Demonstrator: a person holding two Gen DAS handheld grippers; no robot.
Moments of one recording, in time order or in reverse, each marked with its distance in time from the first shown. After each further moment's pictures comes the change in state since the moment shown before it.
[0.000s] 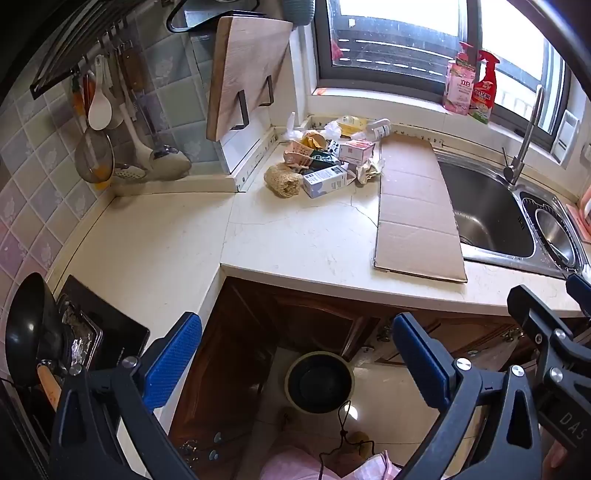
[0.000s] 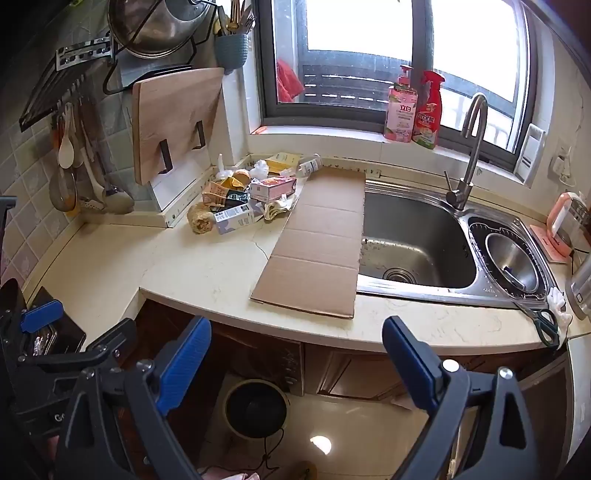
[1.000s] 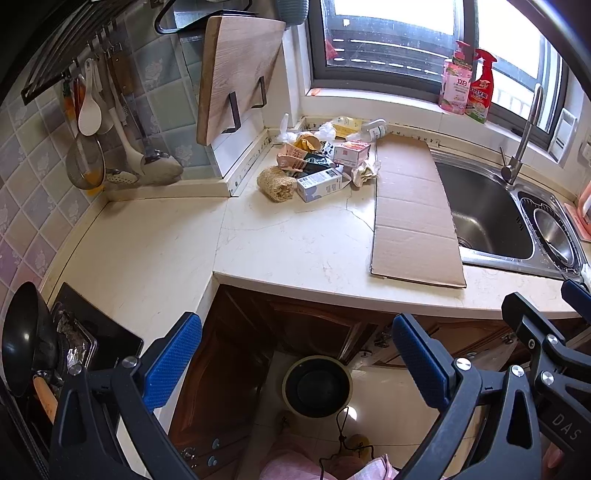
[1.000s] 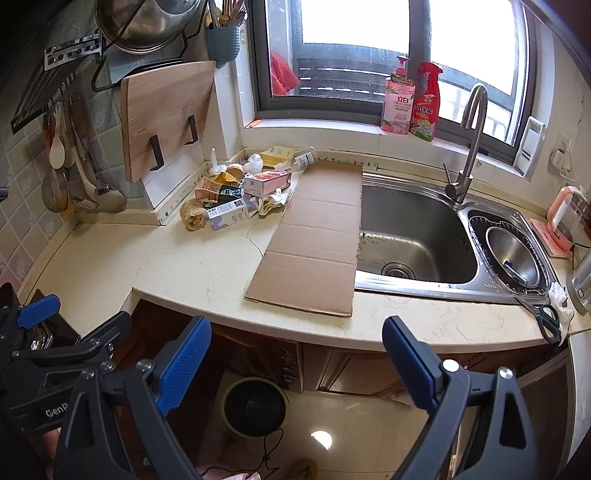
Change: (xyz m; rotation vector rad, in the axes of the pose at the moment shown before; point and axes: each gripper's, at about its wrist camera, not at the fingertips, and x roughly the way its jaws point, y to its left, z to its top) left arm 0.013 -0.005 0.011 0.014 -0.005 -0.012; right arm 0.014 -0.007 0.002 0.017 0.027 -0.010
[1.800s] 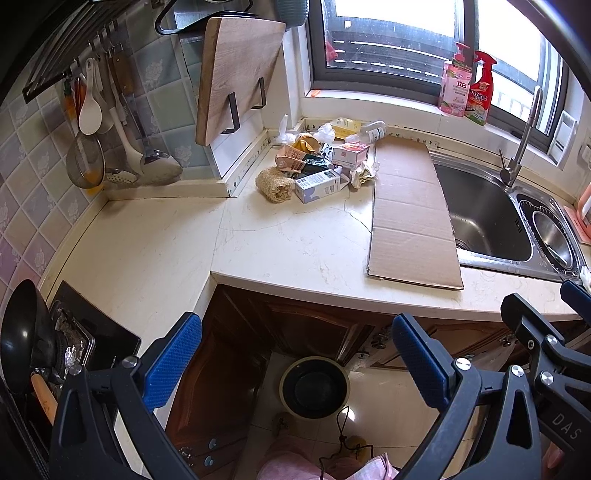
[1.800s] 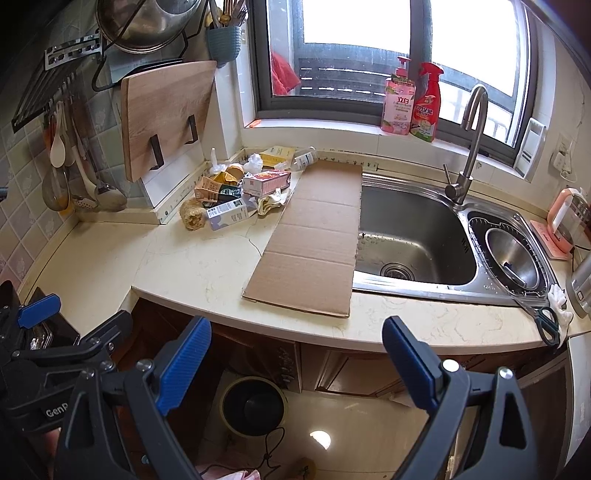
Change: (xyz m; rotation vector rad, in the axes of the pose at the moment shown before) left arm 0.000 -0.001 -0.001 -0.002 -0.003 -0.003; right arm -0.001 0.000 0.002 -0.003 0.005 0.000
